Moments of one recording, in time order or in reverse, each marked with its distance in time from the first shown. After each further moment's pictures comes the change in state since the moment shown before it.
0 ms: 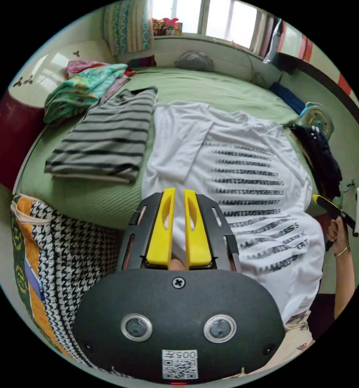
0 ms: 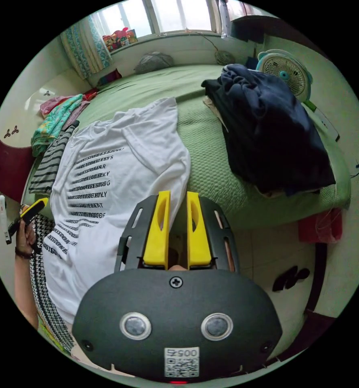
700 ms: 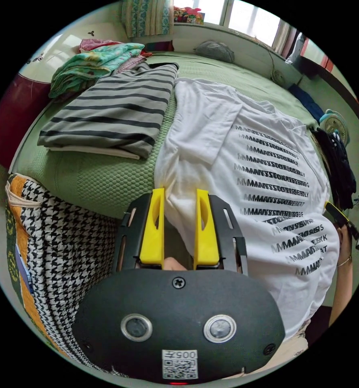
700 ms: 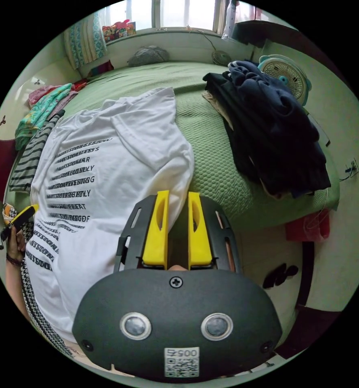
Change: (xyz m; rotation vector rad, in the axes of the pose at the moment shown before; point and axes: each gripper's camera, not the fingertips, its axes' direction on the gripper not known) left arm -0.030 -0.006 0.008 -0.060 -0.010 -0.057; right arm -0.024 -0.001 0.015 -0.011 0.134 -0.005
